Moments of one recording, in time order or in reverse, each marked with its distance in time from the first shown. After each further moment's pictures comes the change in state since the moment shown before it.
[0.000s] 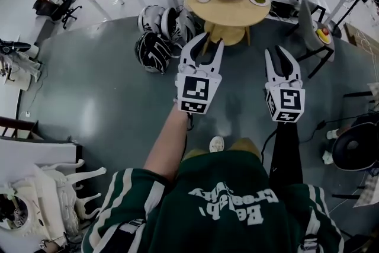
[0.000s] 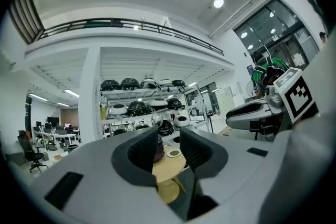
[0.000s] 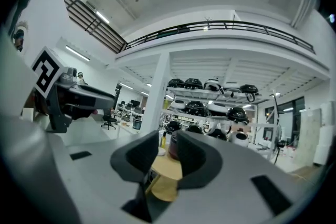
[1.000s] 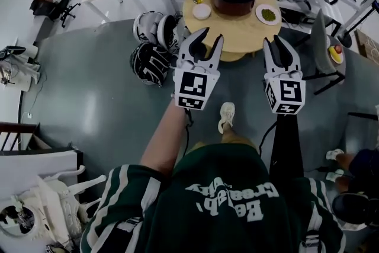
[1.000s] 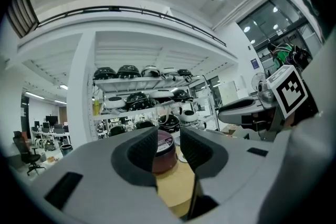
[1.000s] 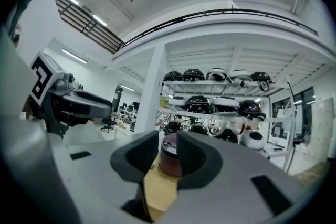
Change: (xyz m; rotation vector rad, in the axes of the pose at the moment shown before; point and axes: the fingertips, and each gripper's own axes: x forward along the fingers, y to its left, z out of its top) left arm 0.230 0.090 -0.056 0.012 0.047 -0.003; right arm 0.247 -0.091 -0.038 0.037 -0.014 0.050
